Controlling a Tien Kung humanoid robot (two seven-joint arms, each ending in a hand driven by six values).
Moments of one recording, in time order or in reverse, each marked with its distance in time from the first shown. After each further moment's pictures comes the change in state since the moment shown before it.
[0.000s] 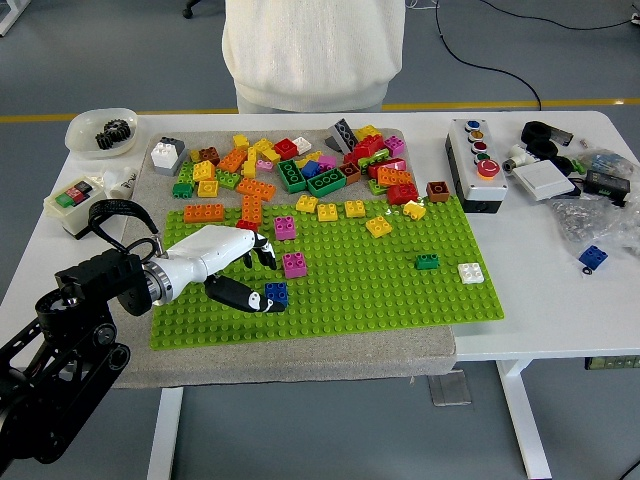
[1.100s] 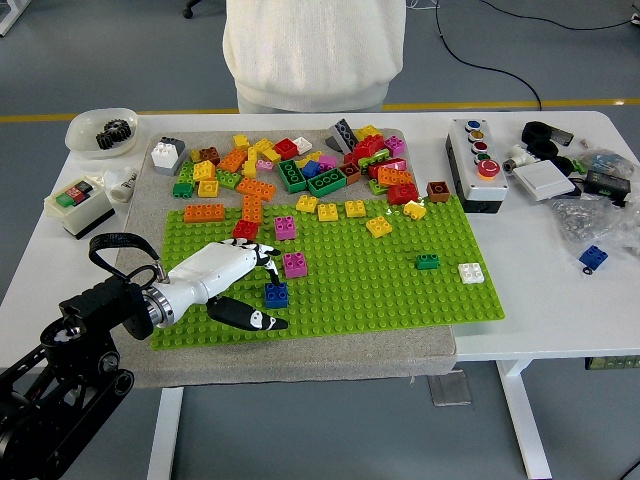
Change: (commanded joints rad) left arm 0.044 0.016 0.071 0.060 0.000 0.171 -0.070; right arm 0.001 0.000 0.000 0.000 0.006 -0.002 0.001
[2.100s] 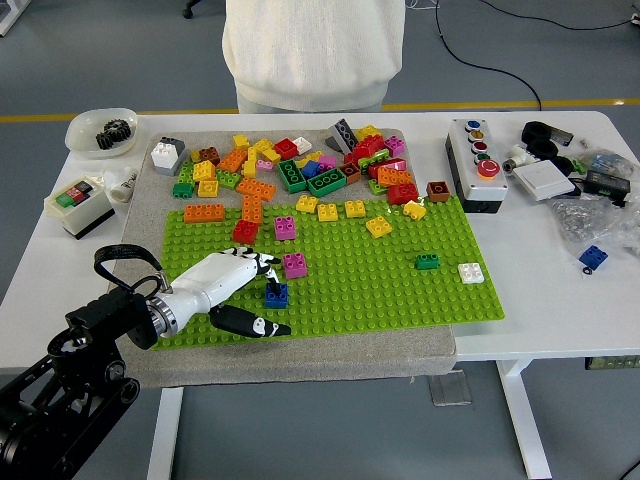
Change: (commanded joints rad) left arm 0.015 -0.016 0.011 0.048 0.000 0.037 -0.009; right arm -0.001 0.002 -0.003 0.000 0.003 0.000 0.002
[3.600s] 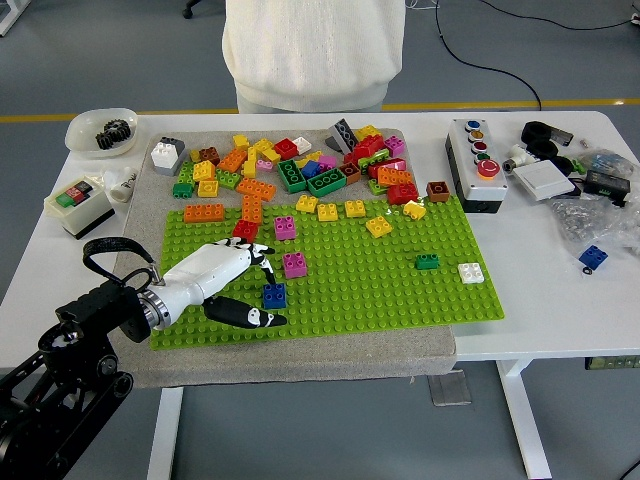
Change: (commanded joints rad) left arm 0.001 0.007 -0.048 -0.049 0.000 -0.004 0.005; right arm -0.001 0.000 0.001 0.000 0.001 0.000 -0.001
